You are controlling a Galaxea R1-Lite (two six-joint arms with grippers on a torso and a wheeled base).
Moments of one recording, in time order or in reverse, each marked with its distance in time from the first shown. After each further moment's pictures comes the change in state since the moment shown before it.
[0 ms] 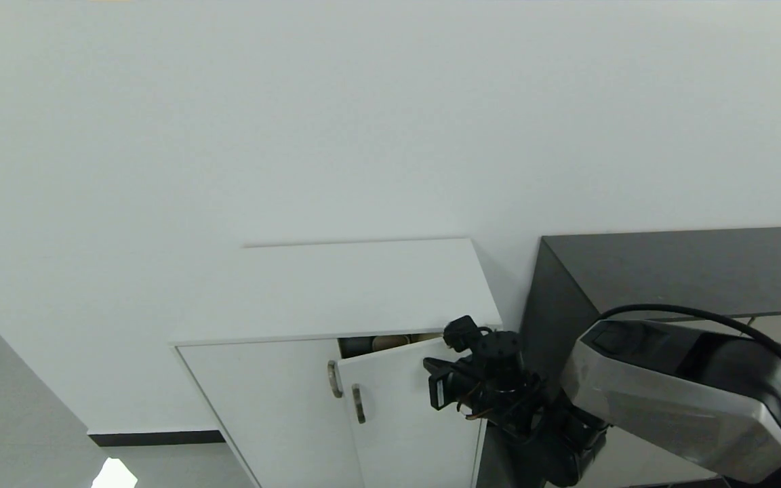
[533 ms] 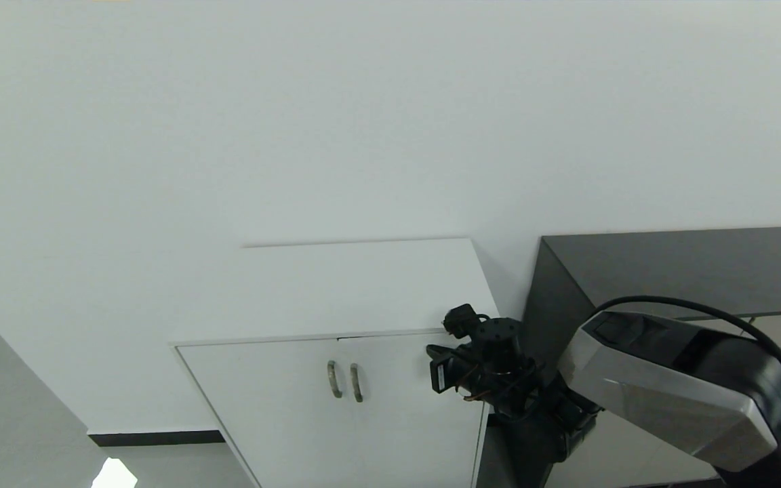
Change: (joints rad) left arm 0.000 0.000 -0.001 0.000 0.000 0.000; right arm -0.033 0.028 -0.110 0.078 0.000 -0.029
